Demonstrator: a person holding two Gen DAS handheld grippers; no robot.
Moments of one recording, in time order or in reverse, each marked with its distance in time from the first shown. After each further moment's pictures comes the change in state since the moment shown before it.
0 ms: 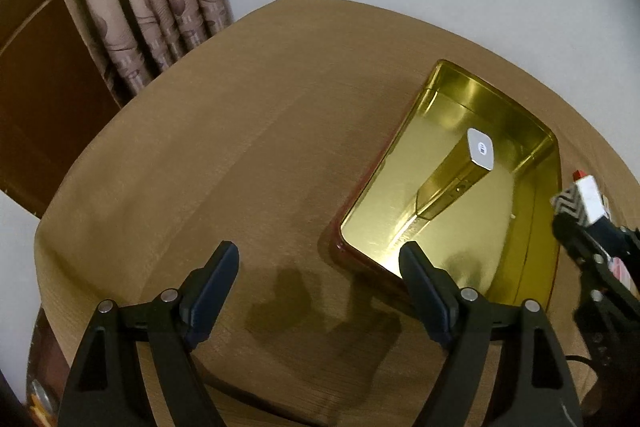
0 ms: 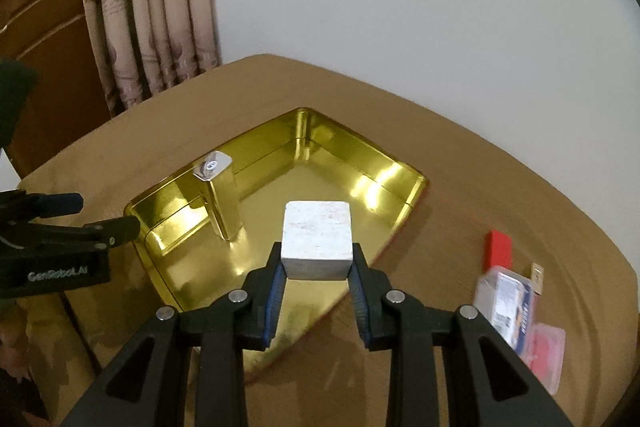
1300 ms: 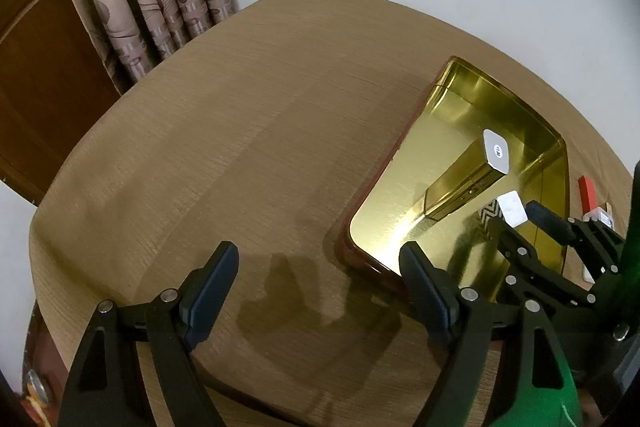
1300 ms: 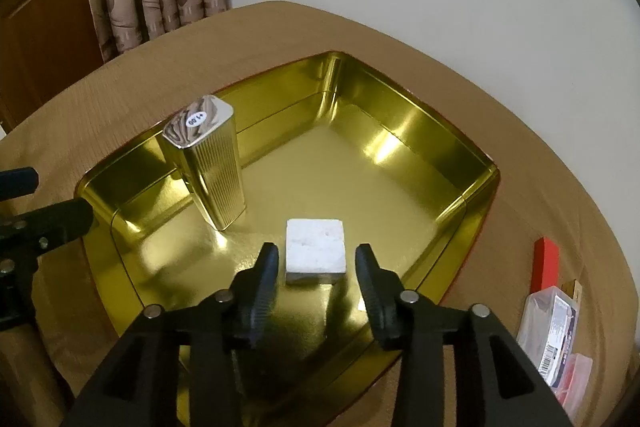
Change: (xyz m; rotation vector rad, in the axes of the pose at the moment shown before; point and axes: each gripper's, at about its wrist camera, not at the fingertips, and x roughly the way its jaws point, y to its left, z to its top) left arm 0.011 0.007 0.001 -0.030 0.025 0.003; right arm 0.074 0.018 0.001 -0.064 0.145 -0.003
